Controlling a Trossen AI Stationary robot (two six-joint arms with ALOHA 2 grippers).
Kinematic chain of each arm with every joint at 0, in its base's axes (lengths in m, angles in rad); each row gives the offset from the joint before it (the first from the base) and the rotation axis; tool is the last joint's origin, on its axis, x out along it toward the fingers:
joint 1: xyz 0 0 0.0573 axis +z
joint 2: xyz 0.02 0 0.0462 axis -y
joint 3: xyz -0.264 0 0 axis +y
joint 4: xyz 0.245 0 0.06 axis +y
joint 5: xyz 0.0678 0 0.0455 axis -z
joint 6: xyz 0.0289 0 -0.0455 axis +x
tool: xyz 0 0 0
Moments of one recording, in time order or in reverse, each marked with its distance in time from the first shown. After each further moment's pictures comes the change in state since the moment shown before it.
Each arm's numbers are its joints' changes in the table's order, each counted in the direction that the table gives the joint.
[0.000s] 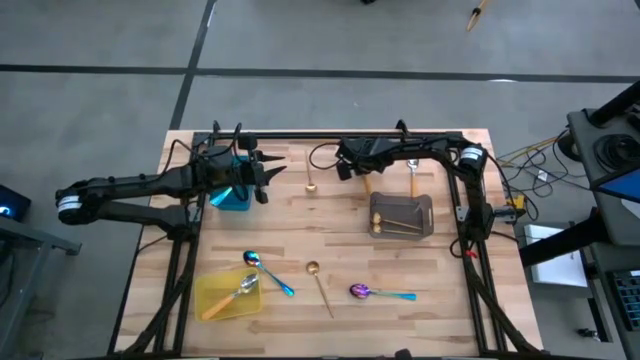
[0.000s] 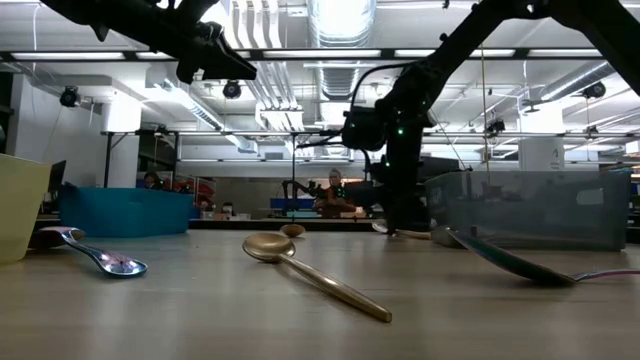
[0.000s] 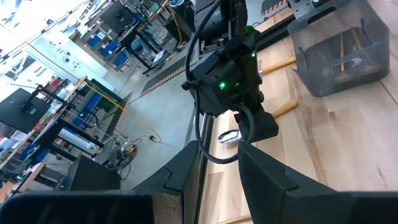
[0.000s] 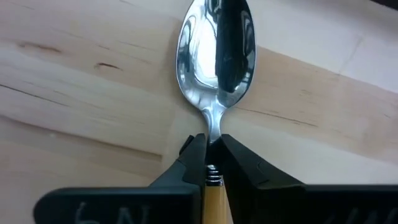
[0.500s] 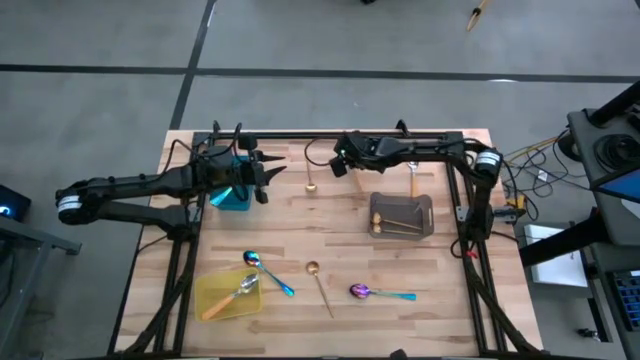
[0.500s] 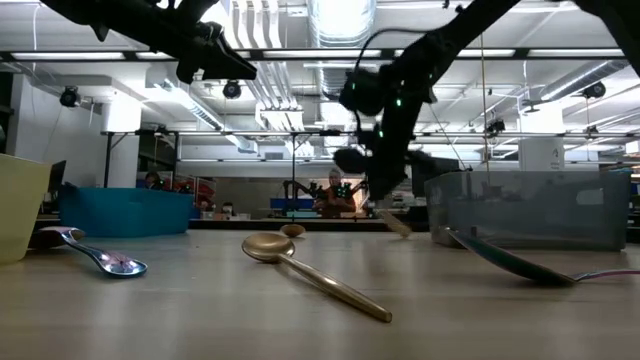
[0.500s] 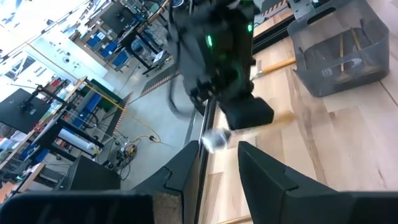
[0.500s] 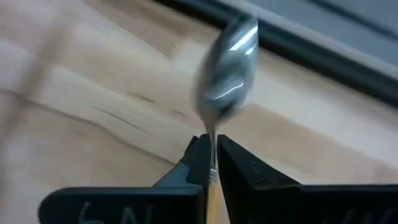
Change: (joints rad) left arm 0.000 0.000 0.000 -0.001 0.001 0.000; right arm 0.049 0.138 0.004 -0.107 0.068 -0.160
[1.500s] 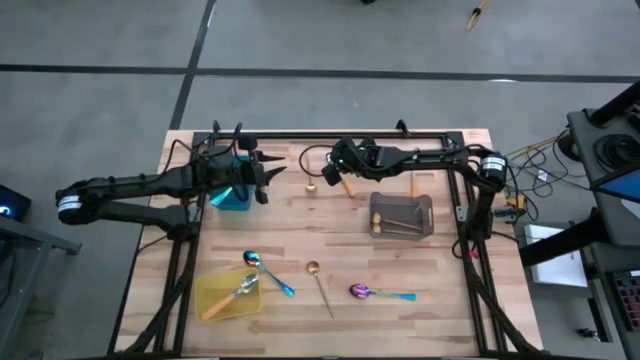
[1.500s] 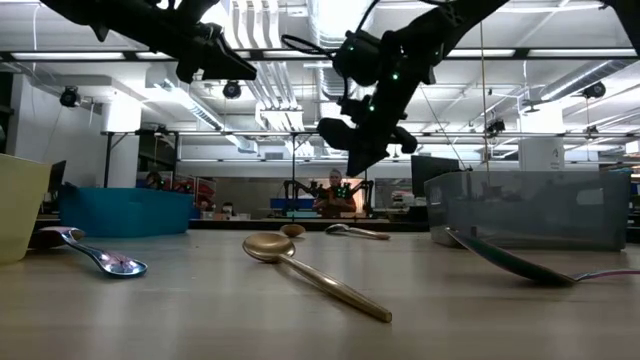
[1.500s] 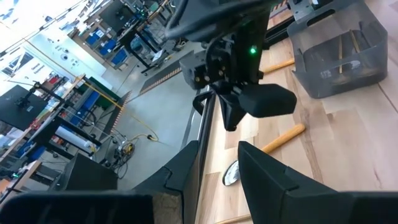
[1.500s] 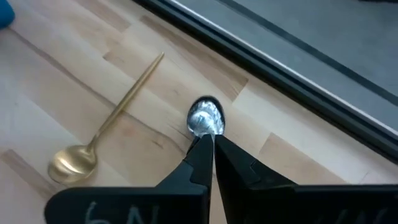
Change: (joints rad) left arm 0.000 0.000 0.001 0.001 0.001 -0.019; right arm 0.103 0.055 0.008 -0.123 0.048 -0.149
